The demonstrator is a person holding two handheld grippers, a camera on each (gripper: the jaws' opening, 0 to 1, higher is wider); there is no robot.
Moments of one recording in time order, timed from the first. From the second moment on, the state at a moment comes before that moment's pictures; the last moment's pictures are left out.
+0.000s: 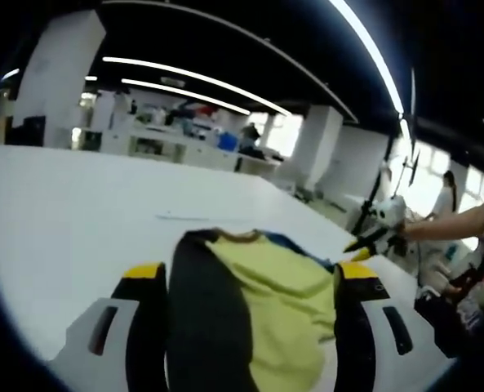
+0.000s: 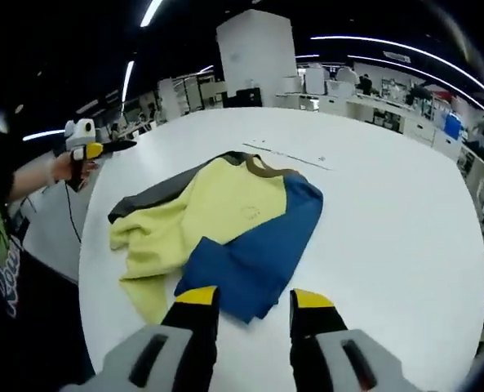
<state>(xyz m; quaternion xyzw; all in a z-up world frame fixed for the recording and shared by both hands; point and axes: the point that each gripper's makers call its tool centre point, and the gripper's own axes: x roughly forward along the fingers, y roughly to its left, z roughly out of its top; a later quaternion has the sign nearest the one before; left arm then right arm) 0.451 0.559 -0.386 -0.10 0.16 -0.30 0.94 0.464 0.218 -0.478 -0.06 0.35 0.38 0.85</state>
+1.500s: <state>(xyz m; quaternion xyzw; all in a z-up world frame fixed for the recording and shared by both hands) 0.444 0.572 -0.393 -0.10 0.17 -0.29 0.94 0.447 0.236 -0.522 0.21 0.43 0.30 0.82</state>
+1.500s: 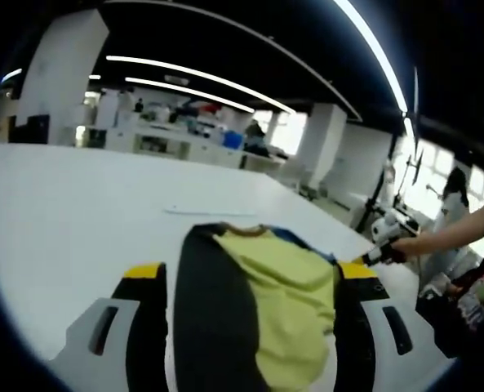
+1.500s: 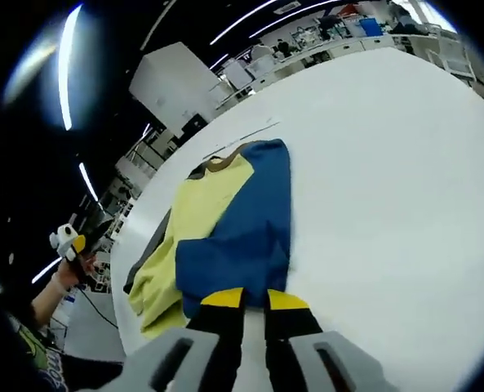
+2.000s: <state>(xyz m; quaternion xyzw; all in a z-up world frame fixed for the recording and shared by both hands) 0.443 0.572 -0.390 -0.10 0.16 -0.29 0.94 0.434 0.227 -0.497 0.22 0.42 0.31 0.82</state>
